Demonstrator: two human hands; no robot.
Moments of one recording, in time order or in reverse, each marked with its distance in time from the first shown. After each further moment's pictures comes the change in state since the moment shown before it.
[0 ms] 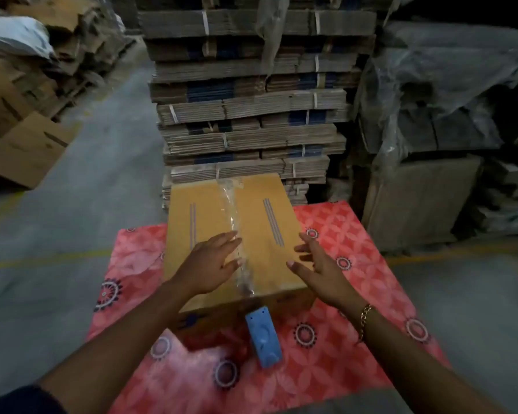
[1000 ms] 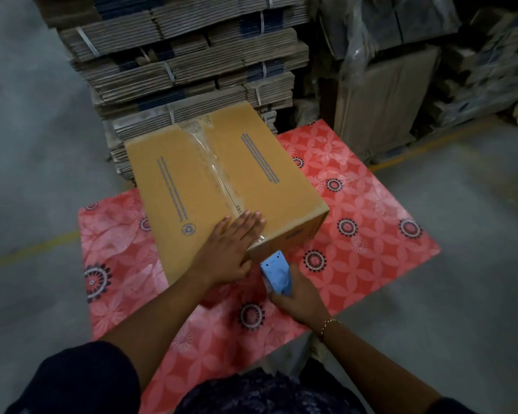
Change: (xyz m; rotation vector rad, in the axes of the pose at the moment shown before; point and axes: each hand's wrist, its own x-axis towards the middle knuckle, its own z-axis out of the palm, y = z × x) left_hand -0.004 -0.042 0.093 0.373 -0.080 0.461; right_hand -0.099 0.045 0.170 0.005 0.057 0.372
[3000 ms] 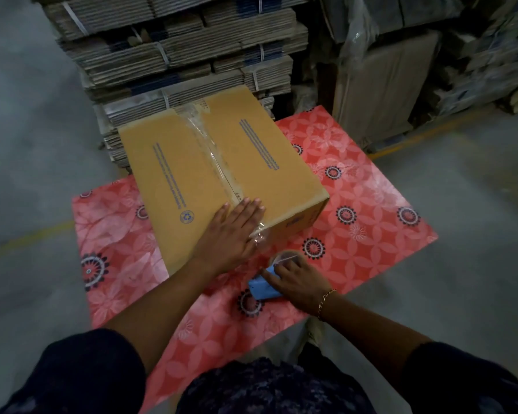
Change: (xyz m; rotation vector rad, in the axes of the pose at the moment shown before) left_hand 0.002 0.005 0.004 0.027 0.043 -0.043; right_hand 0.020 0.019 -0.005 -1.301 -0.226 -0.622
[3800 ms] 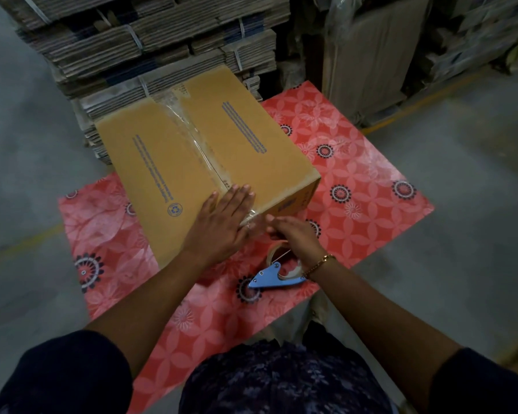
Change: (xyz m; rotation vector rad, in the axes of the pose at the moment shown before) left_hand 0.000 0.000 0.000 -0.008 0.018 0.000; right_hand 0.023 0.019 -0.060 1.946 0.396 0.904
